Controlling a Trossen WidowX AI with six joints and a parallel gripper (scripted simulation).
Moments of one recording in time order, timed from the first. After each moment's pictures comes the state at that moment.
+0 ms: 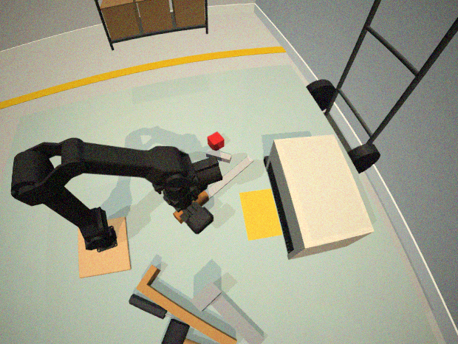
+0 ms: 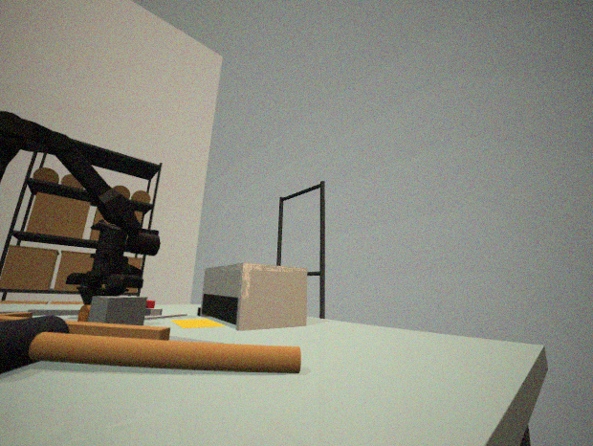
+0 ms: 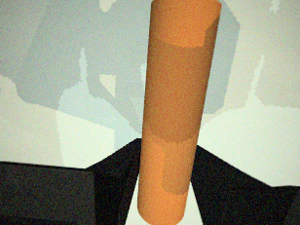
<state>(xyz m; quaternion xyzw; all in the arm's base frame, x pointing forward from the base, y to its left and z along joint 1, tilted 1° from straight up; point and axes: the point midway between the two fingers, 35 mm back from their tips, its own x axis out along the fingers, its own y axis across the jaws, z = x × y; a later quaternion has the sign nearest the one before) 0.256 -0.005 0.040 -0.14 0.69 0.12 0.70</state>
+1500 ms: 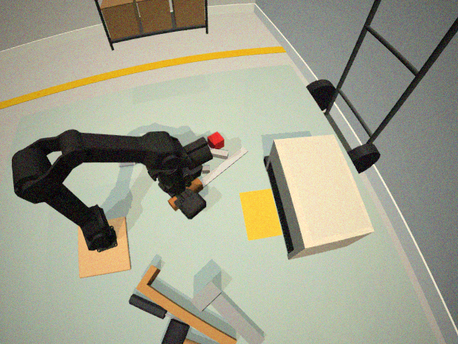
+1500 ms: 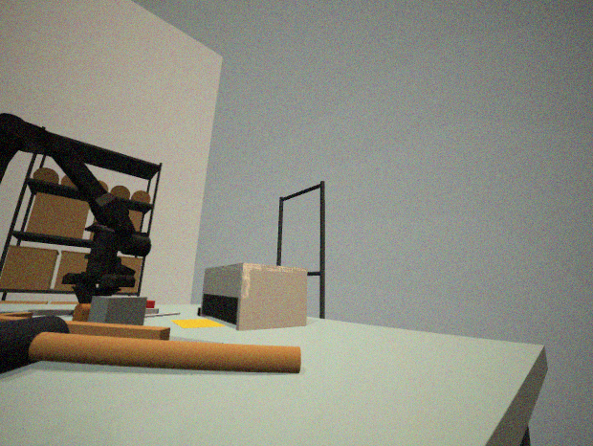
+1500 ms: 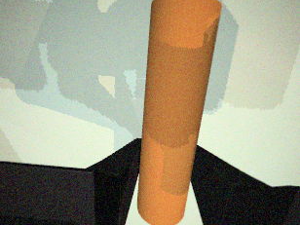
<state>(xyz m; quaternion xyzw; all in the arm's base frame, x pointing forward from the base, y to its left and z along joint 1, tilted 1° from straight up) 0.253 0.038 0.039 -0.14 0.69 0.12 0.70</state>
